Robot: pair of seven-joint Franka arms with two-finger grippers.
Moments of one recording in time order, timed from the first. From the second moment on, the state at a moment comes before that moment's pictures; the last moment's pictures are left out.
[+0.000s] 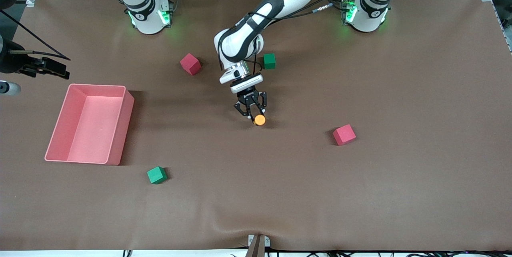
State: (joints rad) left arm -1.03 0.93 -0.08 -1.42 1.31 1.90 -2.34; right arm -0.07 0.02 0.00 -1.62 -0.01 1.47 0.01
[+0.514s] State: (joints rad) left arm -1.05 0.97 -0.07 -1.42 1.32 1.90 -2.40; right arm -0.07 0.02 0.01 -1.62 -0.01 1.48 0.01
